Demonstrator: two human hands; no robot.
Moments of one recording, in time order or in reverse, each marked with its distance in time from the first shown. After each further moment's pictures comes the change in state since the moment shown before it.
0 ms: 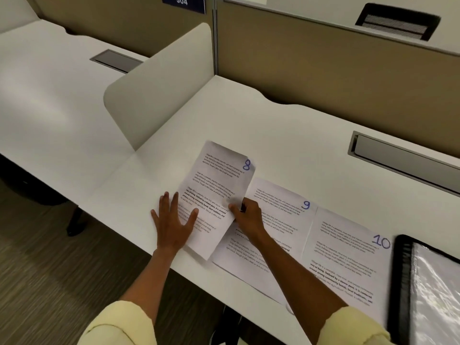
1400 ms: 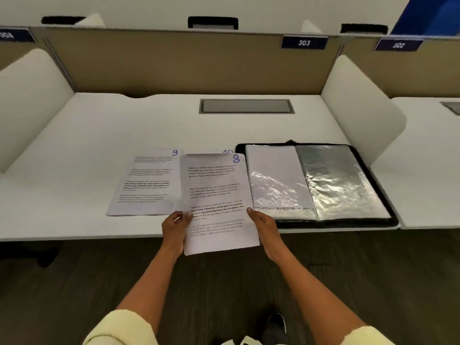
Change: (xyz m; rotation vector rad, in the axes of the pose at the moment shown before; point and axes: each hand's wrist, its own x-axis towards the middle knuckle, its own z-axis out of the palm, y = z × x) left_hand -0.307 0.192 0.075 -0.961 -0.543 -0.262; right_hand -0.383 0.166 -0.236 0.573 0.377 0.120
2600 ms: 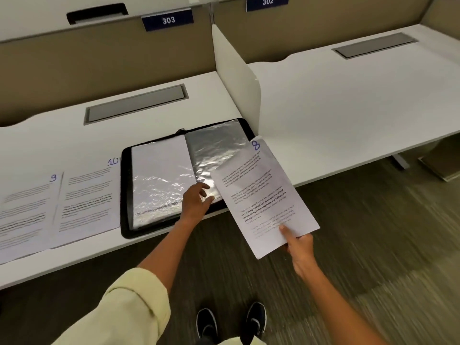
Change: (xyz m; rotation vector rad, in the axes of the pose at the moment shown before) left_hand -0.088 -0.069 0.374 0.881 -0.365 0.585; right_hand -0.117 0.035 -0.381 0.353 0.648 0.025
